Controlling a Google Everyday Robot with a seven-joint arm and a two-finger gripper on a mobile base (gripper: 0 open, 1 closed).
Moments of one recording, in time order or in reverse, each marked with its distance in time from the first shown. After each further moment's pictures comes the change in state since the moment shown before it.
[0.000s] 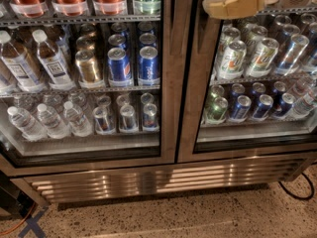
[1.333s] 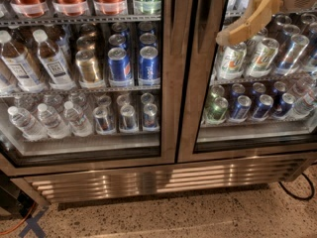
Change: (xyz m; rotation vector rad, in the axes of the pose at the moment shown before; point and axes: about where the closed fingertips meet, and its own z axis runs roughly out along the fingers) arm -0.005 0.013 -0.006 0.000 0.000 0.000
